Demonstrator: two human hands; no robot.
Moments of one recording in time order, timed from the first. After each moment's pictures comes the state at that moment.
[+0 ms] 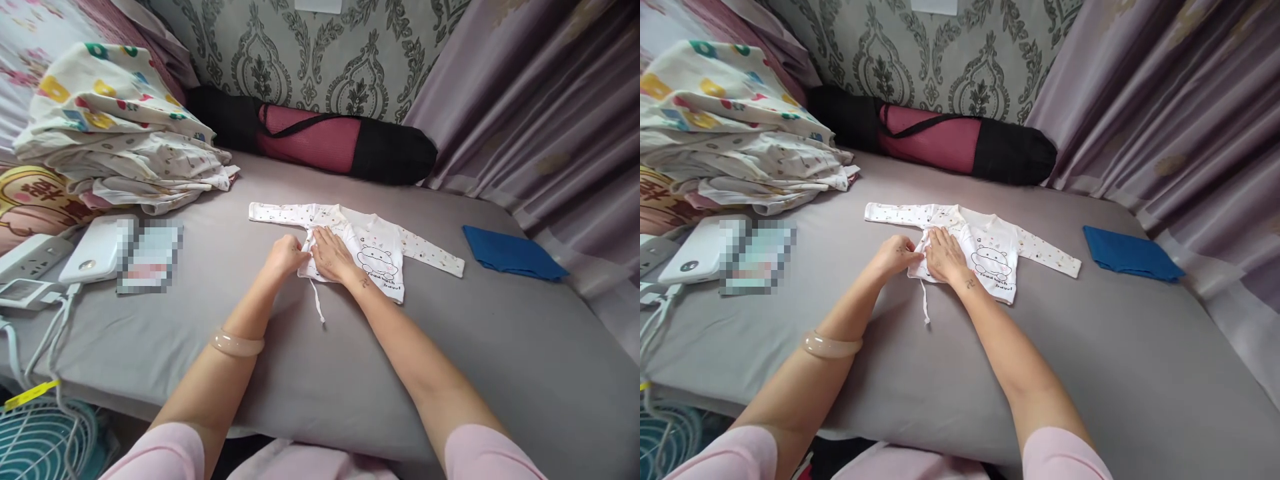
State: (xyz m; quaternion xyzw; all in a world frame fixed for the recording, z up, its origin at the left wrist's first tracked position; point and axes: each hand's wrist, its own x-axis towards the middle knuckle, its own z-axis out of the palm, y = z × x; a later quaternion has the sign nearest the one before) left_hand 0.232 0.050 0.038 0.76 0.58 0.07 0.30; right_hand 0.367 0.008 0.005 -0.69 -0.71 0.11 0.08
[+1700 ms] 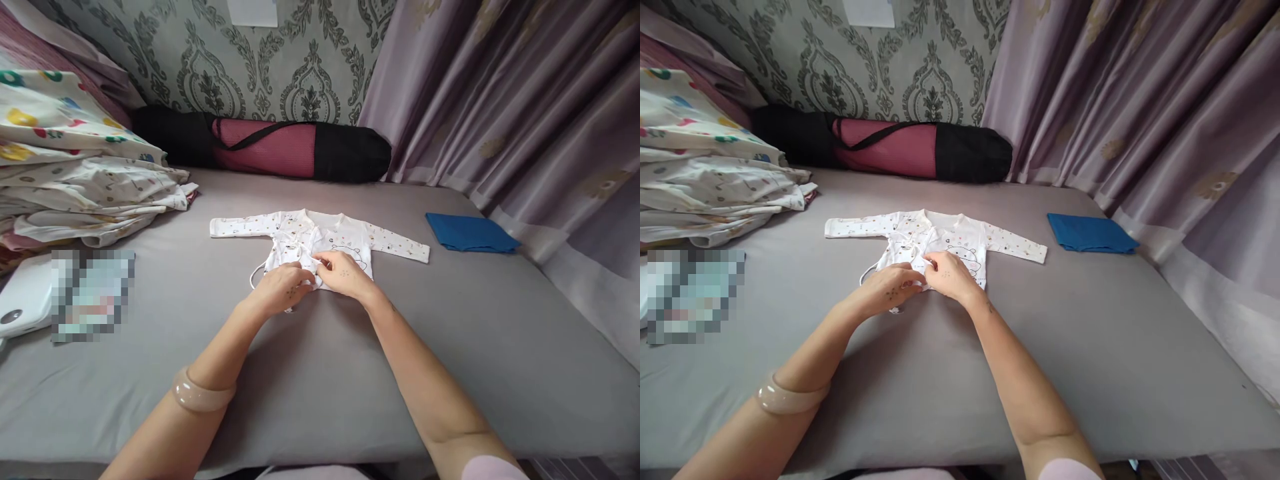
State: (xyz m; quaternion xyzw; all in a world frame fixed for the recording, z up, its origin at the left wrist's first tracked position) left_hand 0.256 0.000 0.044 0.93 0.28 -0.01 0.23; right_hand 0.420 -0.068 0.045 -0.72 -0.60 0.25 0.26
